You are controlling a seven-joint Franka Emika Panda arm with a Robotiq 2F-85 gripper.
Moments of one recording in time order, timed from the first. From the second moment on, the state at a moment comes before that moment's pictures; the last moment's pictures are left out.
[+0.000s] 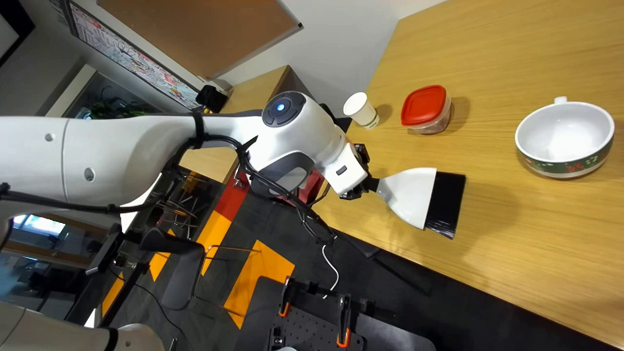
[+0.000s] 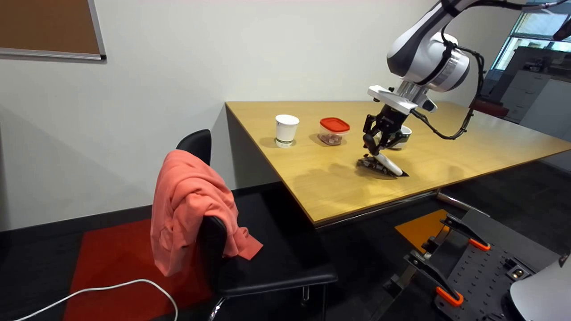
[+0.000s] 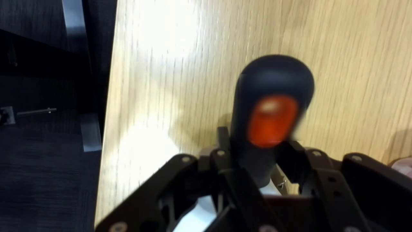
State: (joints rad) arm -0.22 0.24 -0.13 -2.39 0.57 2.63 0.81
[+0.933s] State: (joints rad) arm -0.12 0.28 -0.04 -2.30 0.67 2.52 0.80
